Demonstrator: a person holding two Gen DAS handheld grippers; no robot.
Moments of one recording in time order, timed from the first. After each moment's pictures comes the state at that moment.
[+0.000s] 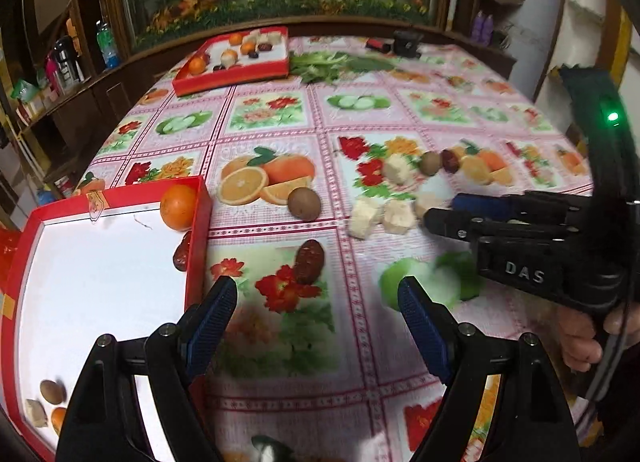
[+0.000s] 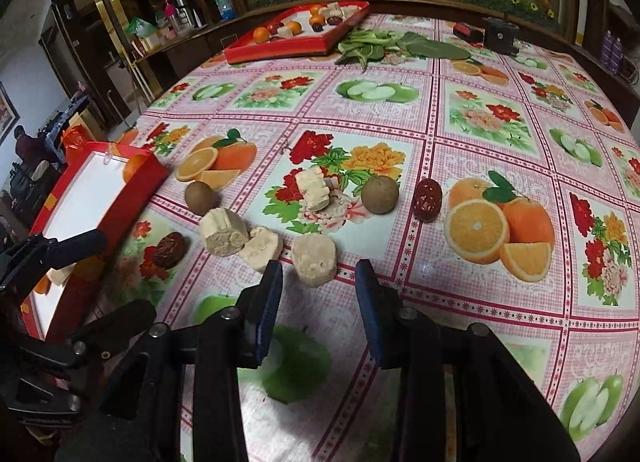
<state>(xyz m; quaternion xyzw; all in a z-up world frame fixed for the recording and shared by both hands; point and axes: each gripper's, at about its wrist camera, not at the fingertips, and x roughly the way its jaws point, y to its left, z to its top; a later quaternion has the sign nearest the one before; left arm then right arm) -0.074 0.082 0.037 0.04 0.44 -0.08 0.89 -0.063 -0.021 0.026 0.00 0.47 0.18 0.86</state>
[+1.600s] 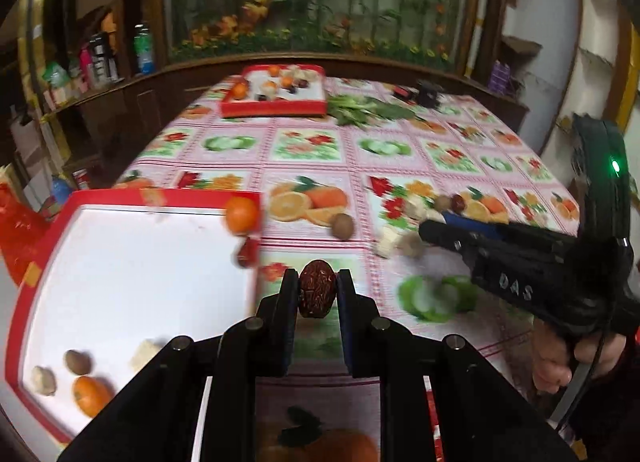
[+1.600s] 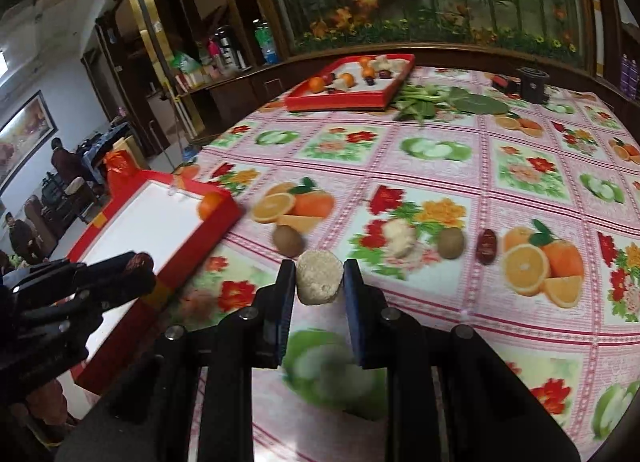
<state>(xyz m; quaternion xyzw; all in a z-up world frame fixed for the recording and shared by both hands) -0.111 0.121 0.068 -0.02 0.38 -0.04 0.93 -0.092 0.015 0.054 0.03 0.38 0.26 0.89</state>
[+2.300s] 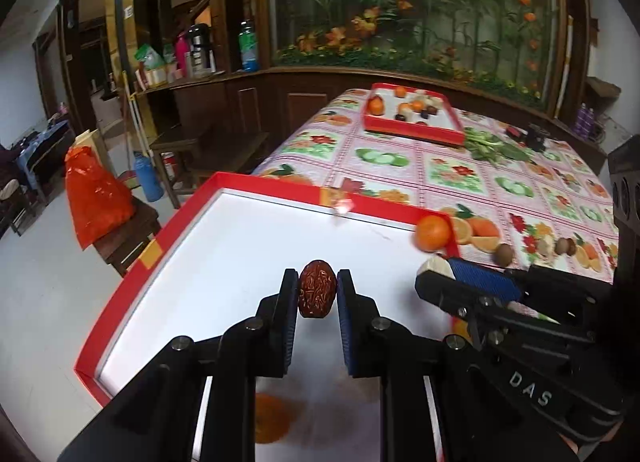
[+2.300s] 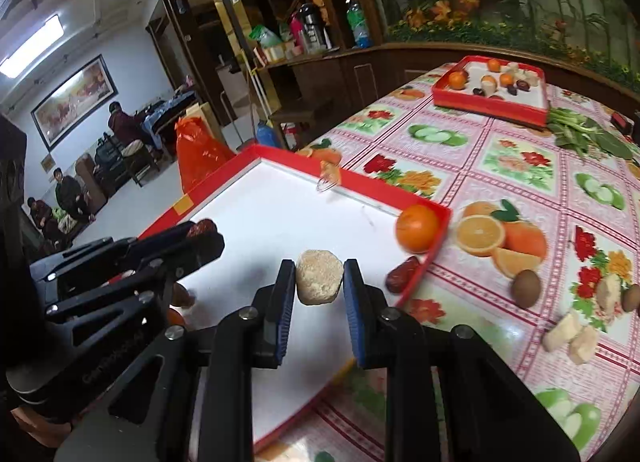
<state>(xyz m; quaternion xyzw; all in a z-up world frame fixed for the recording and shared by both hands) -0.116 0.226 0.062 -0.04 0.35 0.12 0.93 -0.107 0.167 0.057 0.00 0.38 0.38 0.85</state>
